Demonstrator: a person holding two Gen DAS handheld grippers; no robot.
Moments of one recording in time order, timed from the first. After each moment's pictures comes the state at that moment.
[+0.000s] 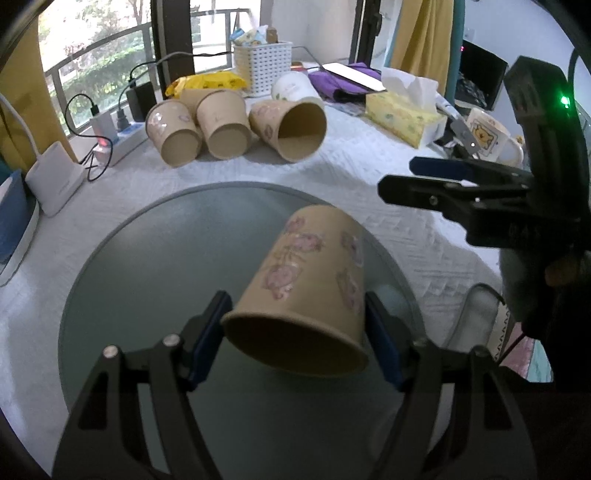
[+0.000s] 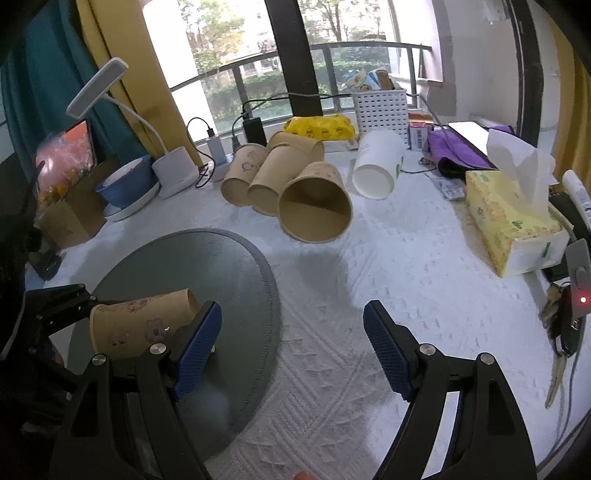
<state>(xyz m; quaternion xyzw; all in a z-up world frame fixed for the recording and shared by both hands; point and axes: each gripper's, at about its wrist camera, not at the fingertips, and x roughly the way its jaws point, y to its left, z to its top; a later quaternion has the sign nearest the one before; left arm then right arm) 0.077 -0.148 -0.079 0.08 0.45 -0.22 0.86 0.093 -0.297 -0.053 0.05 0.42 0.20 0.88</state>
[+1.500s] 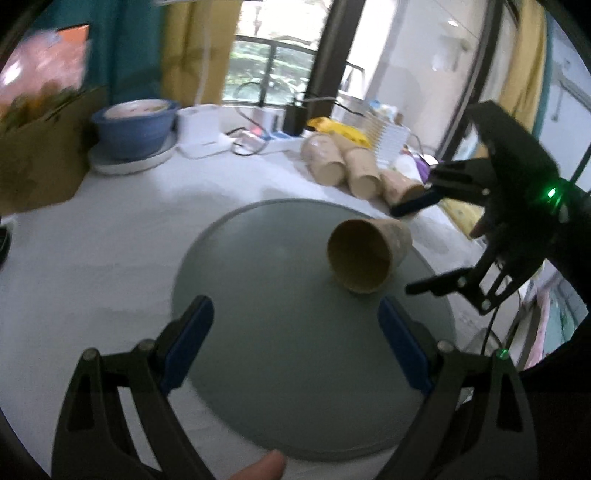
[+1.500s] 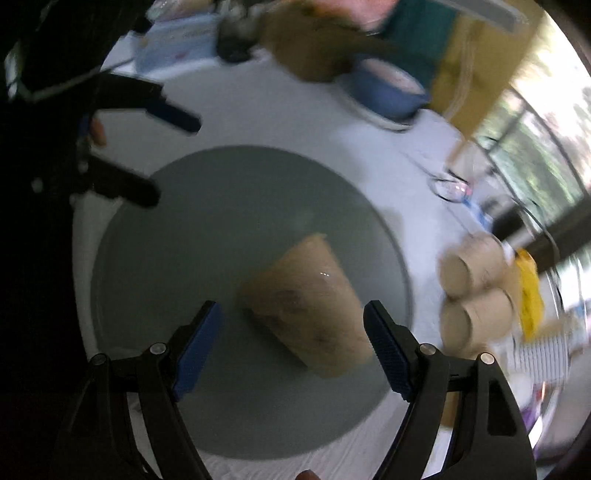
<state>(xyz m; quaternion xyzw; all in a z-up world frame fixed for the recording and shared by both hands) -0.002 0.000 -0.057 -0.11 0.37 -0.07 0.92 0.091 -0.116 -0.034 -0.41 0.37 0.55 0.63</state>
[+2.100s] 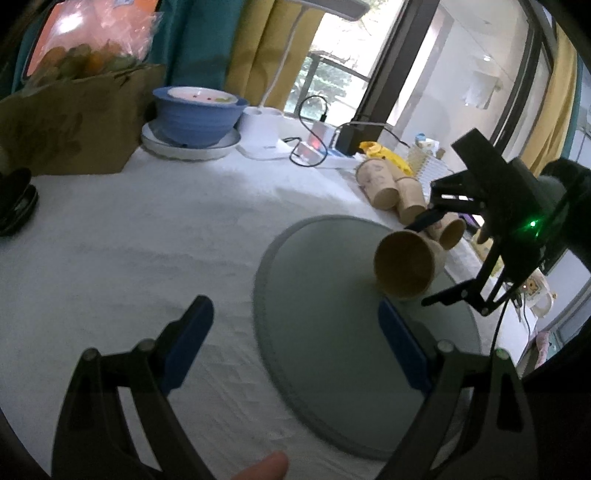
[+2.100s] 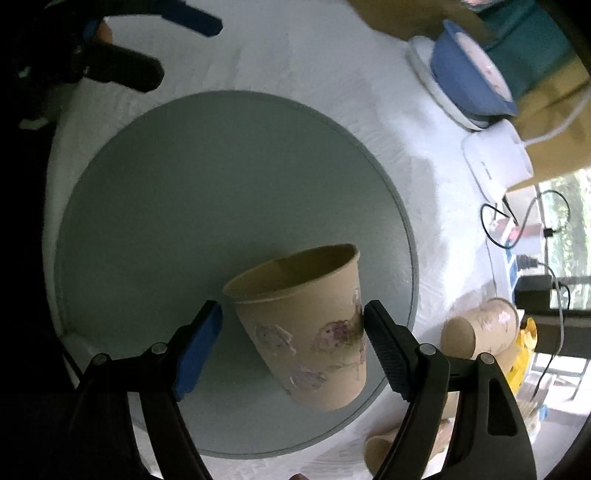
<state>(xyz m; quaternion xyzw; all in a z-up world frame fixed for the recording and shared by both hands) -0.012 0.067 -0.072 -0.16 0.35 -0.03 0.92 0.108 -0.048 -0.062 -0.55 0.39 0.54 0.50</state>
